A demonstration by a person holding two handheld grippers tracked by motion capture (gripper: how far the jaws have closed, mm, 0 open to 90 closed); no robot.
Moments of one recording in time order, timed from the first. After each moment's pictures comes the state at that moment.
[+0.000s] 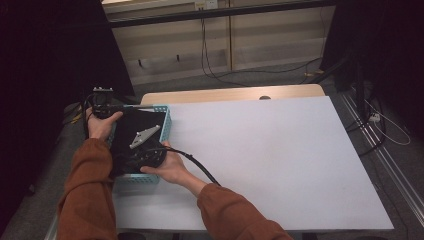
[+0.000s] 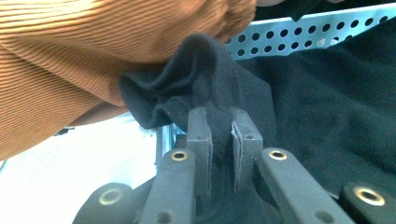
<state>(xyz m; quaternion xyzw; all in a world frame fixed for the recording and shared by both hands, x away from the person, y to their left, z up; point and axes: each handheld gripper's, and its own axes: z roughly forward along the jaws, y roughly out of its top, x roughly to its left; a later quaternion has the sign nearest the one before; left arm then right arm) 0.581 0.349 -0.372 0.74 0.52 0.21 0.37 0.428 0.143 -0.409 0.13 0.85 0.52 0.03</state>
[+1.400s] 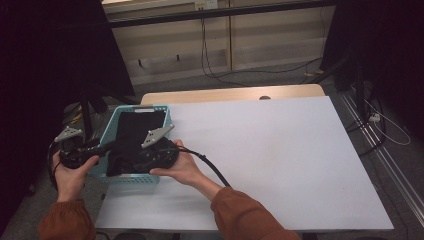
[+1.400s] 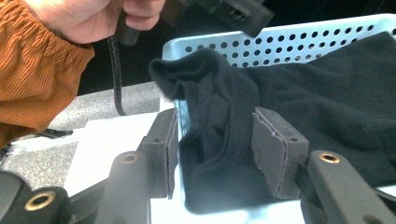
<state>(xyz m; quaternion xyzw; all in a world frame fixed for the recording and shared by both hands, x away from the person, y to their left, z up) 0.410 0.383 -0.371 0.73 0.49 0.23 0.42 0.409 0.103 -0.391 0.13 0.84 0.53 0.04</state>
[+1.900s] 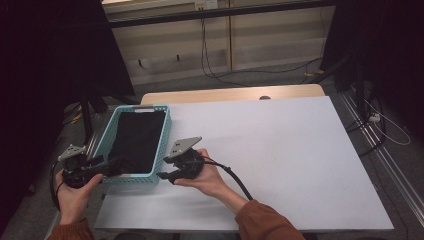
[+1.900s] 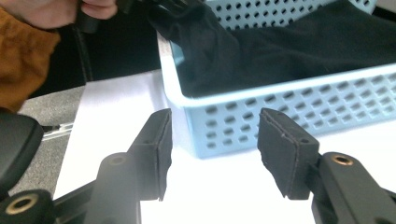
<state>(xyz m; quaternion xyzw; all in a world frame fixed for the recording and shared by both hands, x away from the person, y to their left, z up) 0.367 0.372 -0.391 0.73 0.52 0.20 0.41 0.380 0.044 -0.410 0.16 0.84 0.52 0.07</state>
